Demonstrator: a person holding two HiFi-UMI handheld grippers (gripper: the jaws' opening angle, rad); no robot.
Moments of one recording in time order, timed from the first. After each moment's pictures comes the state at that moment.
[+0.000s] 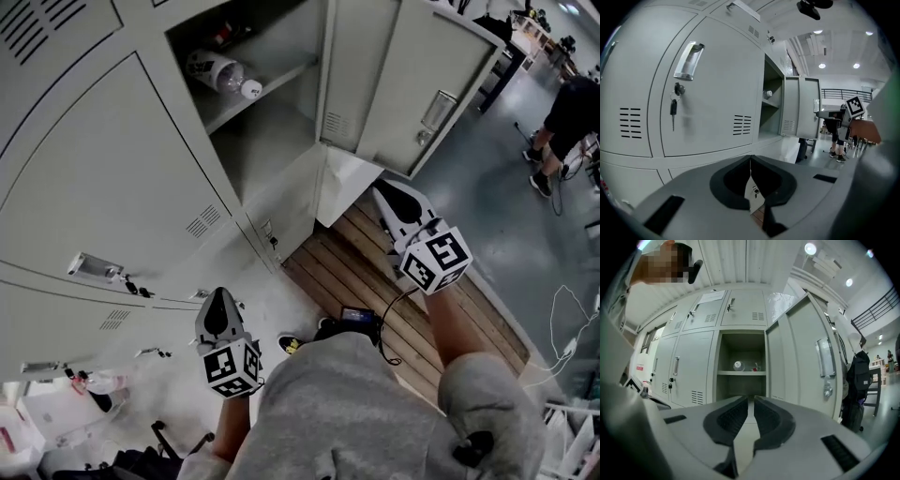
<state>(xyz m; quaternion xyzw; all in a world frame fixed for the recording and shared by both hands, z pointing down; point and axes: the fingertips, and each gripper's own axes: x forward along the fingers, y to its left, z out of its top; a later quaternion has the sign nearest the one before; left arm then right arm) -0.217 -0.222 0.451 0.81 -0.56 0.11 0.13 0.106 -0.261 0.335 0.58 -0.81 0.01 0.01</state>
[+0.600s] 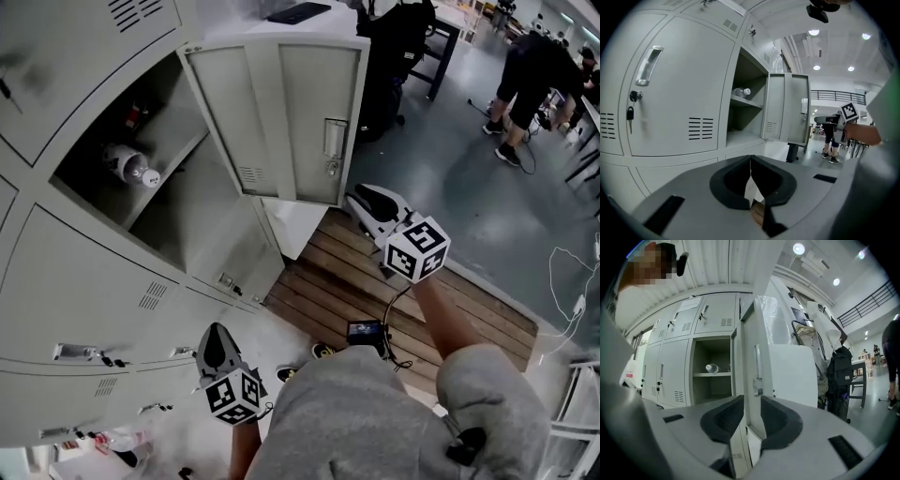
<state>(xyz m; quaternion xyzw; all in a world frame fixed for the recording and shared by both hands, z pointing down) -0.106 -0.223 0.436 0.83 -0.53 0.11 0.13 0.253 -0.255 0.338 0.63 -0.78 0.05 -0.01</state>
